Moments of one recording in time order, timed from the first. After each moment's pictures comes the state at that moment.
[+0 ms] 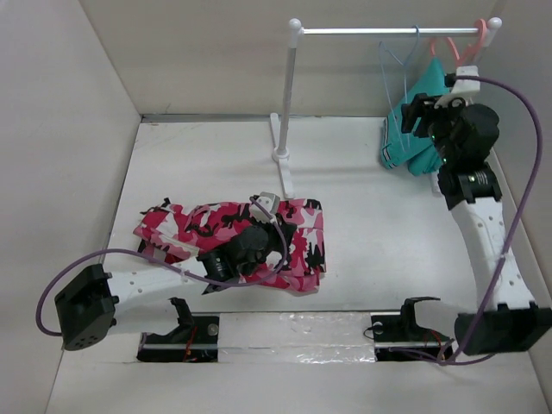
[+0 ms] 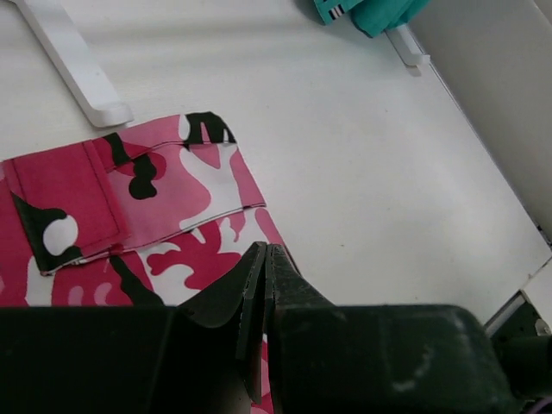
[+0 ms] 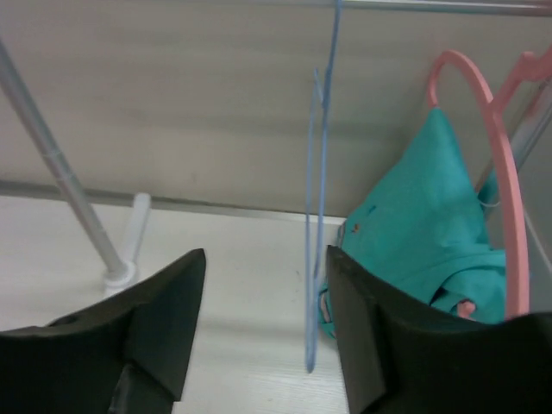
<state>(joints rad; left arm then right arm) -1.11 1.12 0.57 0.29 -0.47 -0.56 0.06 1.14 1.32 -0.12 -0.07 0.01</state>
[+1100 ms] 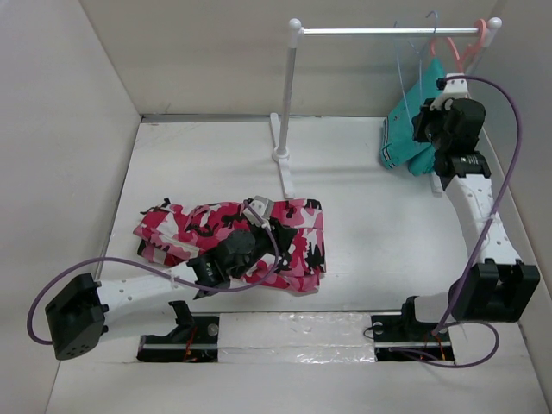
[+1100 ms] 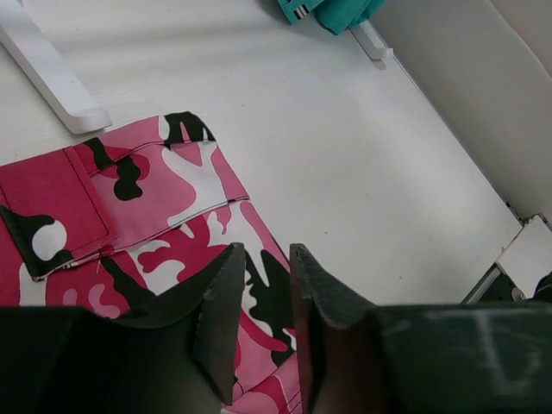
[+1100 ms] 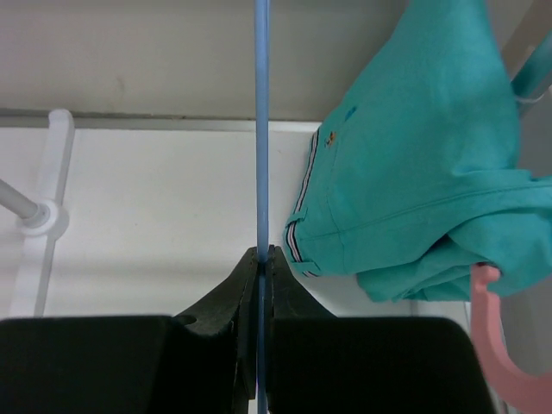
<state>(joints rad) -1.07 1.03 0.48 0.36 -0.35 -0.51 -0.06 1.39 1.34 -0.18 -0.12 0.00</state>
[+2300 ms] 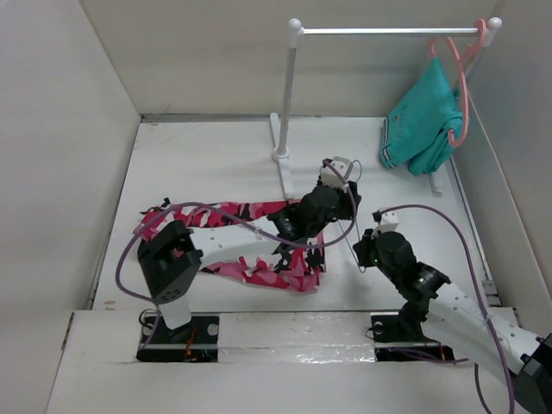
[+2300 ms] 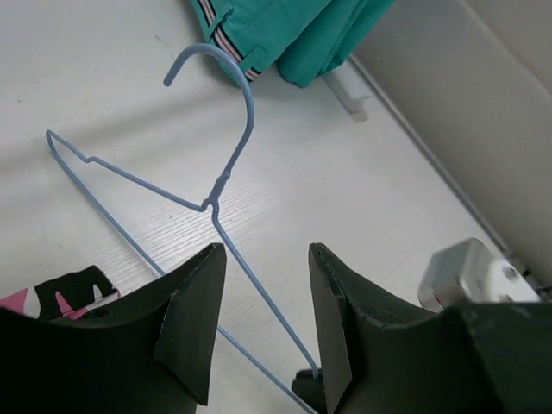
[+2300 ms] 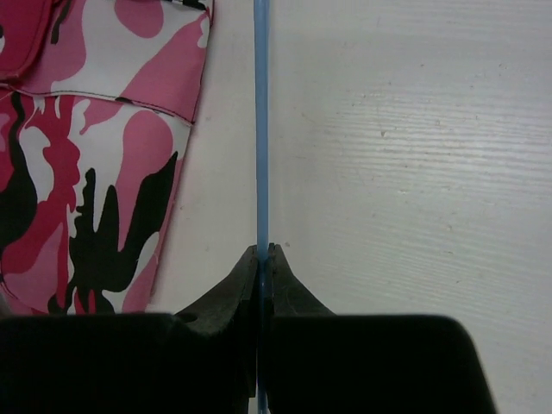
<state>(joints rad) -1.11 1.67 1.18 0.29 -0.38 -0.44 0.65 0.63 0.28 -0.19 0.27 0.44</state>
